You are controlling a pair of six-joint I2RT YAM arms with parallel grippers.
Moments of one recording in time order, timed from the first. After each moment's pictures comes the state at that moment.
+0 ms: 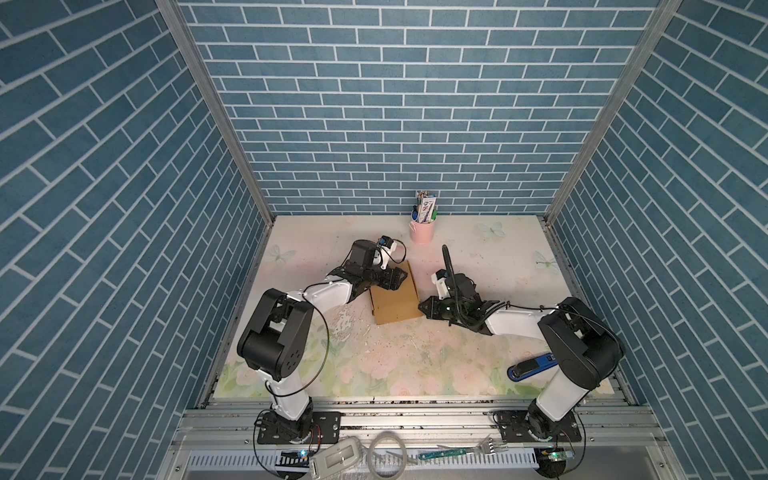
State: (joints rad) left arm -0.43 1.75 1.02 0.08 0.37 -0.13; right arm 0.69 1.70 0.77 0.22 -0.32 0.67
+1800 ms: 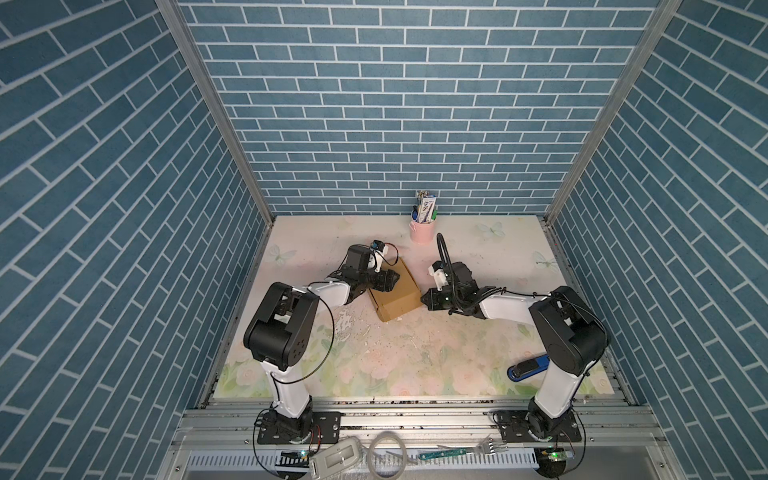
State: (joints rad) left arm -0.38 1.82 0.98 0.15 0.34 -0.17; right arm 0.62 1.80 0.93 0.06 -0.31 0.46
